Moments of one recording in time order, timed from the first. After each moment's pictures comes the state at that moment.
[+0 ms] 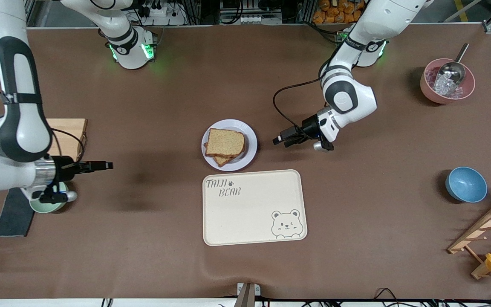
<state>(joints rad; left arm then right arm) -0.30 0.38 -0.27 -2.24 -1.95 2.54 0.95 -0.02 0.50 -0.09 -1.50 0.35 1.63 -0.24</state>
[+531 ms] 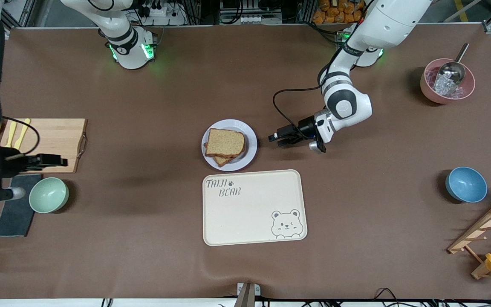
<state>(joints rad) -0.28 0.45 -0.27 -2.24 -2.02 2.40 1.11 -0.05 0.48 -0.10 -1.21 0.19 1.43 -0.24</state>
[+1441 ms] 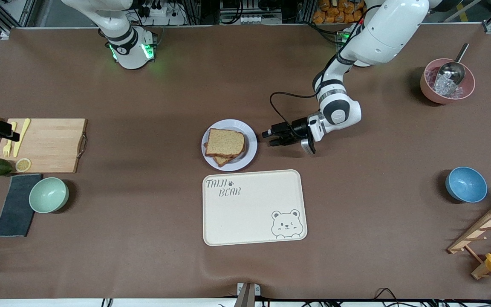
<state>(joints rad) -0.28 0.59 -0.28 -2.21 -2.12 2.26 1.39 -0.09 0.20 -0.10 -1.41 0.09 1.50 -0.29</state>
